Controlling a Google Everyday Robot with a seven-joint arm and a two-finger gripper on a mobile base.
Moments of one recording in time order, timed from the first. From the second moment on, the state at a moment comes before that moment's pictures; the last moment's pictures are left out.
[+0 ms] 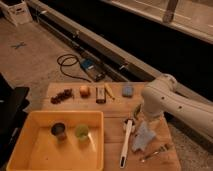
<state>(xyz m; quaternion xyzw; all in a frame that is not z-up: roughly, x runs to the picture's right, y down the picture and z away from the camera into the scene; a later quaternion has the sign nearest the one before) 0.215 0.161 0.710 -0.30 -0.01 -0.11 0.95</state>
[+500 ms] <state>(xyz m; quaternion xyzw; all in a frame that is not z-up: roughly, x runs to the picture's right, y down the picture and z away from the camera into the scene) 0.232 0.197 0.745 -0.34 -0.02 -0.10 0.93</state>
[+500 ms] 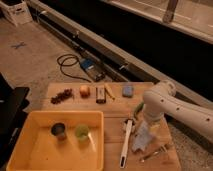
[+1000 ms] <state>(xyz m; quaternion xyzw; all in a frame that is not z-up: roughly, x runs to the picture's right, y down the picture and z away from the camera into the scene) 0.233 0.225 0.772 -0.36 -0.09 -0.07 0.93</state>
